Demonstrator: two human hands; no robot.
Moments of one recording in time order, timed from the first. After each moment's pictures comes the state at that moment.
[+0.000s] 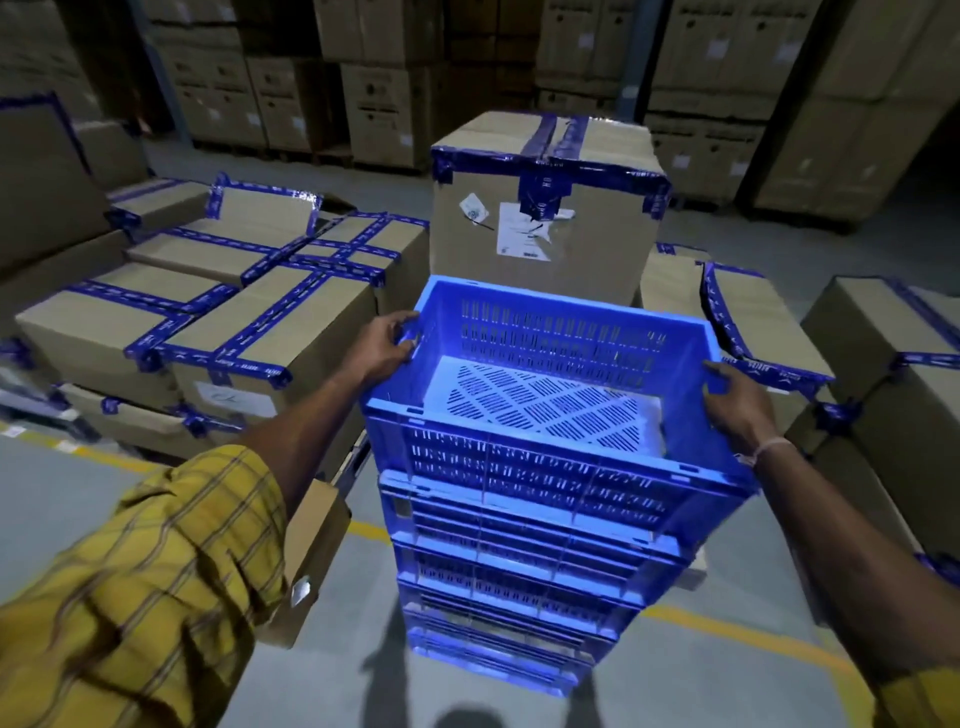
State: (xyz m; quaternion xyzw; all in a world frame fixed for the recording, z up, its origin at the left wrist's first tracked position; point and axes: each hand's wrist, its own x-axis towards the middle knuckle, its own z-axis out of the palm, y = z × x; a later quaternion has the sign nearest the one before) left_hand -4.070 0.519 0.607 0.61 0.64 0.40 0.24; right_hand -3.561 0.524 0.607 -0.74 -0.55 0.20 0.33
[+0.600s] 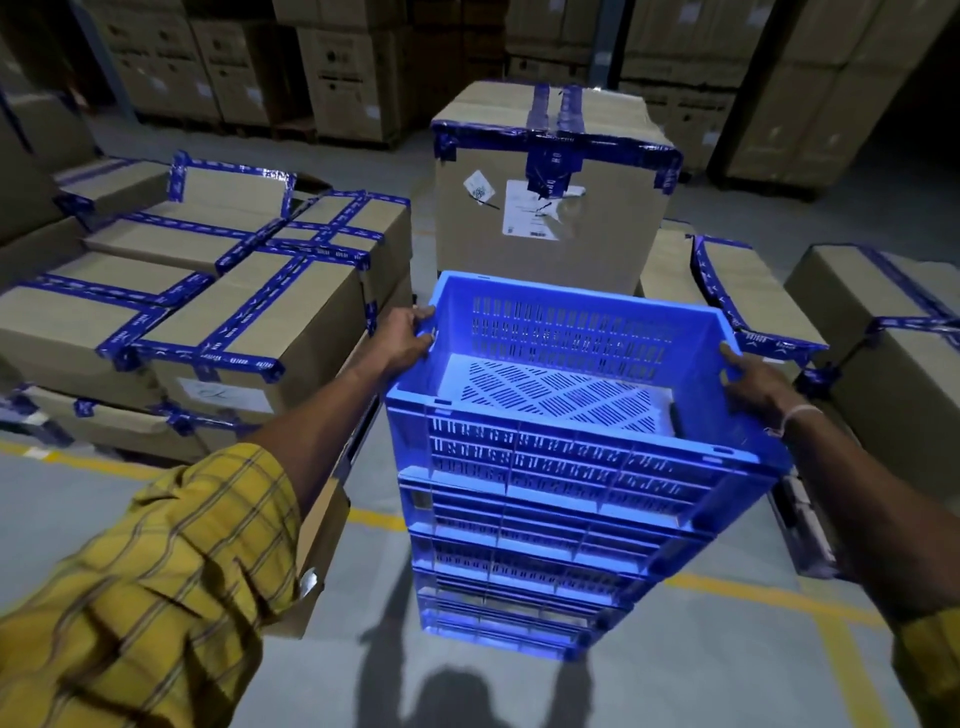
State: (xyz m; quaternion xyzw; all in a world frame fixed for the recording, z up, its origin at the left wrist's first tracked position) left_hand -4.070 0.521 0.612 0.64 0.62 0.36 0.29; right_hand -3.567 0.525 0.618 -0.77 -0.60 0.16 0.15
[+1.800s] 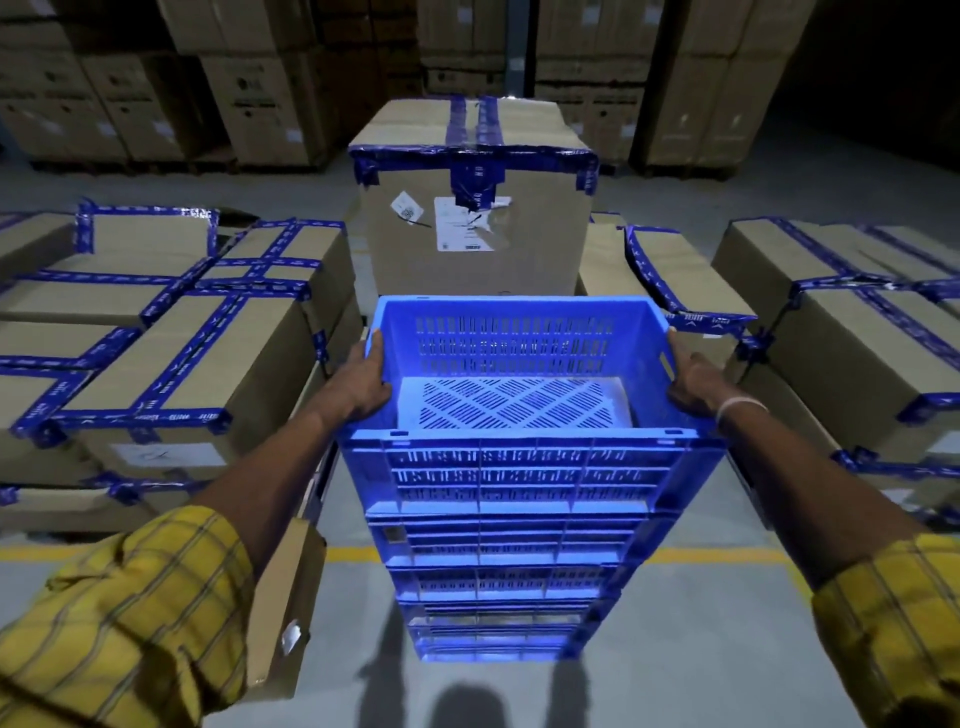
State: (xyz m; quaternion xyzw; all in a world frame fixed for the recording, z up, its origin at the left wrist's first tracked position) left_hand -4.064 0.538 0.600 0.72 0.67 0.08 0.14; right_hand -3.569 0.512 0.606 -0.77 -0.62 0.13 0.08
